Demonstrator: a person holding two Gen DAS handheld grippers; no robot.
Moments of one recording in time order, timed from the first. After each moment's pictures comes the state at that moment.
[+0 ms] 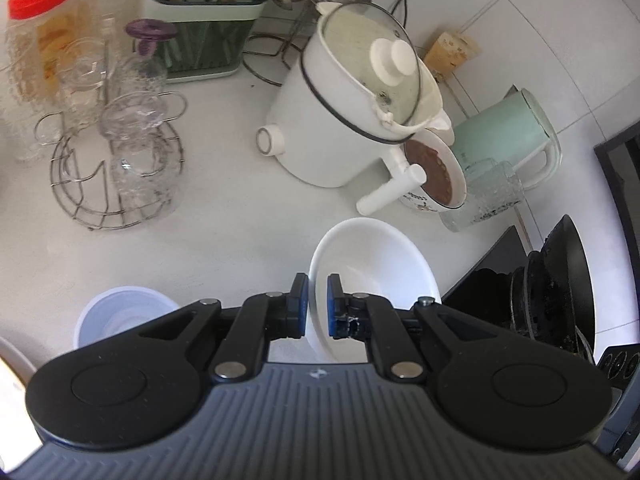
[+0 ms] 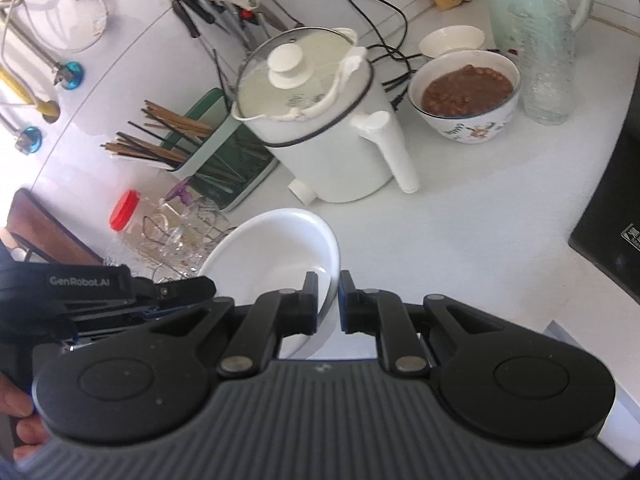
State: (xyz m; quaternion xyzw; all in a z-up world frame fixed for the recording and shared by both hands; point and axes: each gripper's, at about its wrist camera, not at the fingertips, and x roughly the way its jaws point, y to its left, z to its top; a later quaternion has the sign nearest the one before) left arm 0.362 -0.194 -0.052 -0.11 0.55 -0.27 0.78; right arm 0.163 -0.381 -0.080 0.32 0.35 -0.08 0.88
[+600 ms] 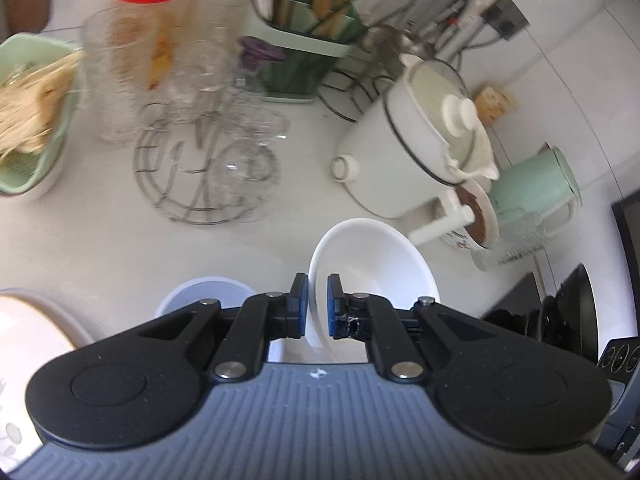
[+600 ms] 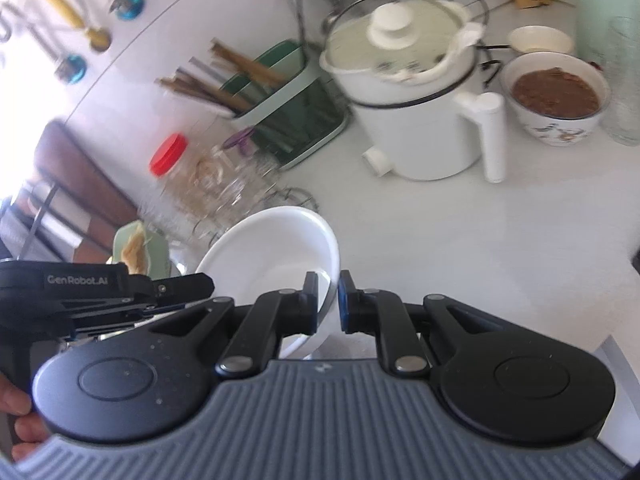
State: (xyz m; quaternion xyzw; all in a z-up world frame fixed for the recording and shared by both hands) left arm 0.352 -0.108 -0.053 -0.16 0.53 -0.20 0.81; right arm 0.200 -0.326 -0.073 0.27 0.38 0.00 0.88
